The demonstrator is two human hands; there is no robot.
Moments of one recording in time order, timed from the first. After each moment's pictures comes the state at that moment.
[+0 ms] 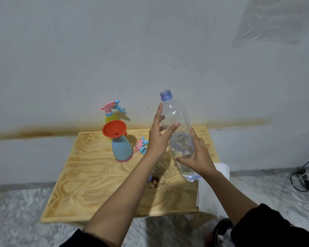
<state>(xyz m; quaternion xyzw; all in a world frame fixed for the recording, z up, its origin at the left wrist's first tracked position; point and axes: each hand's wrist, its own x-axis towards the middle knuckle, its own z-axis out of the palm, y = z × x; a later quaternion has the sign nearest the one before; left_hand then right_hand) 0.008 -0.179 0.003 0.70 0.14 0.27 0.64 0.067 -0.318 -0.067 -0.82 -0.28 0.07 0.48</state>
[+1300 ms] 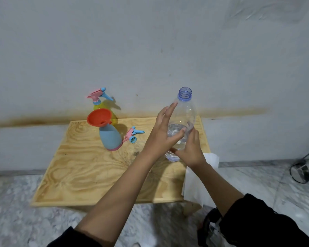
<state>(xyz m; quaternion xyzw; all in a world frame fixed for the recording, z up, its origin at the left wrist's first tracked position) 0.015 -0.228 -0.014 0.85 0.05 0.22 0.47 0.088 -0.334 -0.097 -0.86 -0.26 0.03 0.44</state>
